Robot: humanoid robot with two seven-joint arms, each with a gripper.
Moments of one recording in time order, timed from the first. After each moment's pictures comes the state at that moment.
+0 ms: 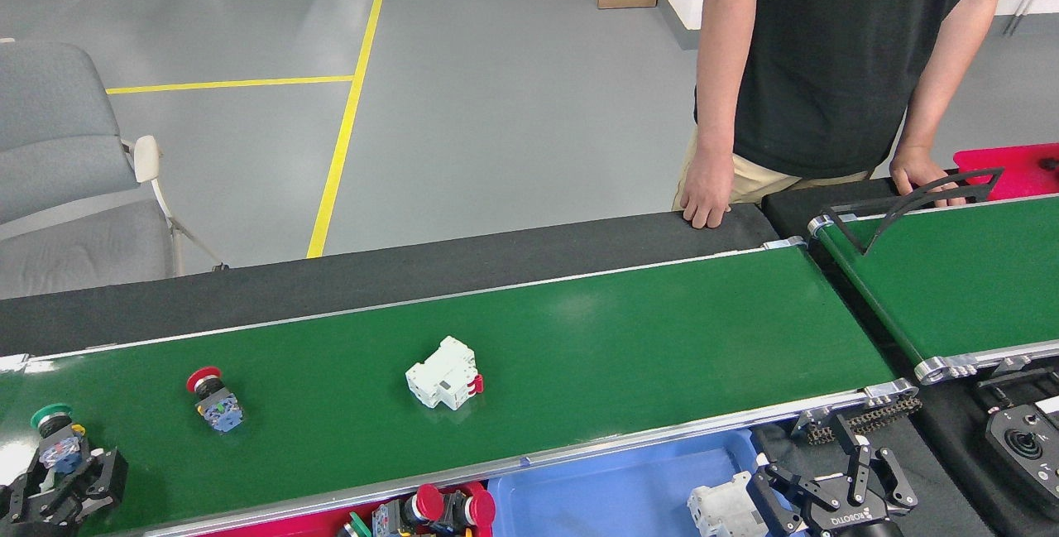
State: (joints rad) left arm 0.18 0.21 0.51 -1.56 -1.36 -0.40 -0.10; right arm 0.23 -0.05 -0.13 -1.71 1.34 -0.29 -0.05
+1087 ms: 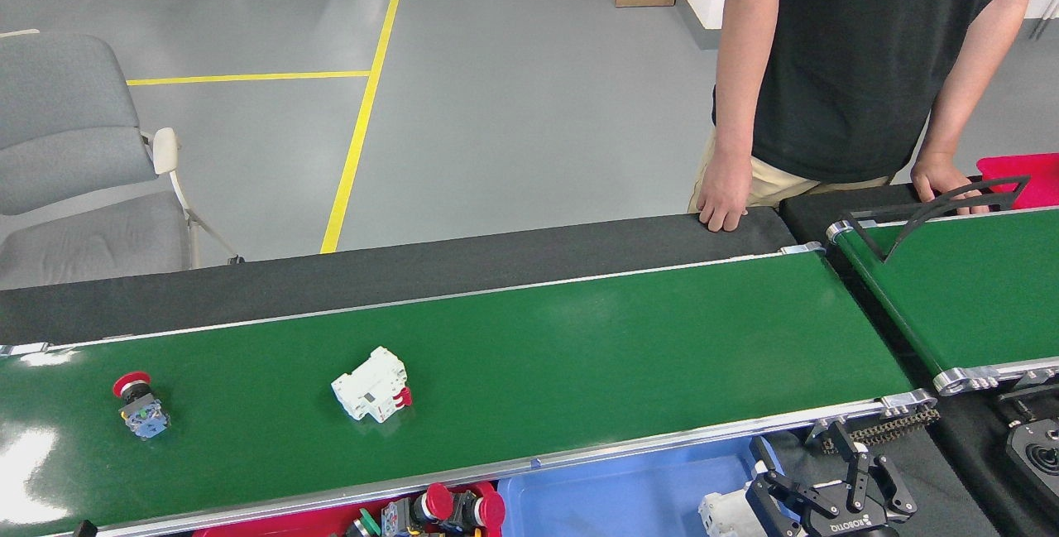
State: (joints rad) left arm 0.40 0.08 0.69 -1.70 -1.30 -0.41 -0.10; right arm 0.25 -0.05 -0.12 -1.72 1.34 -0.28 -0.03
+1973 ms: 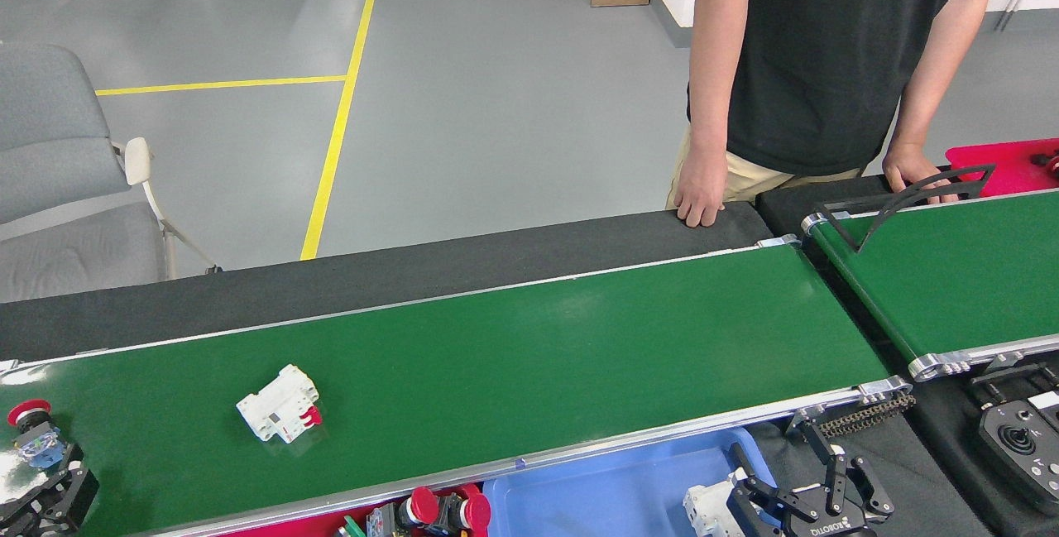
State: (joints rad) left arm -0.01 0.29 0.60 -1.21 -1.45 -0.27 -0.10; right arm 0.24 -0.05 -0.07 -1.72 1.34 -0.29 -0.03
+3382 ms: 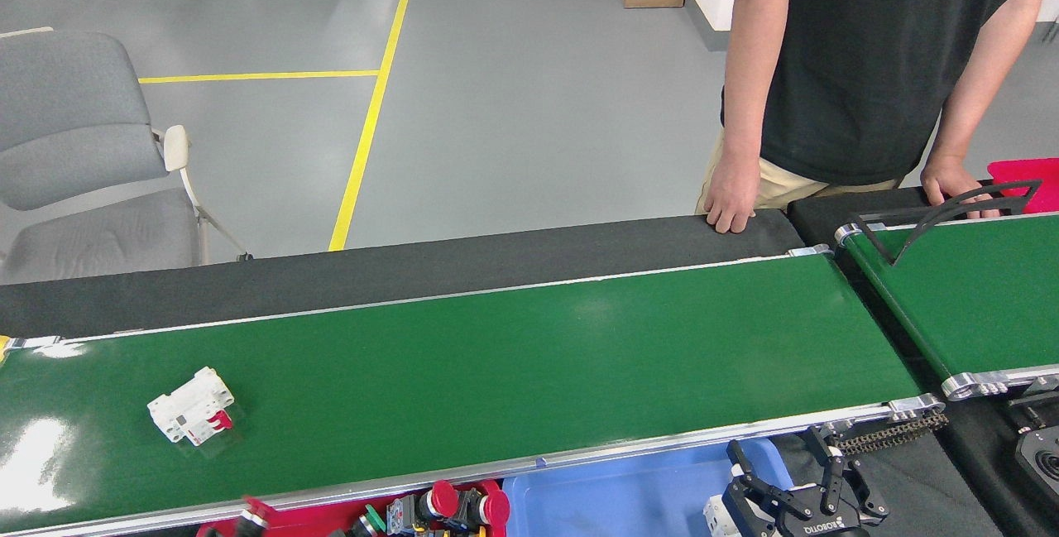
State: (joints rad) left arm 0.50 0.04 0.38 -1.76 -1.35 -0.78 0.07; right arm 0.24 -0.05 -0.05 -1.71 1.34 -0.22 -0.03
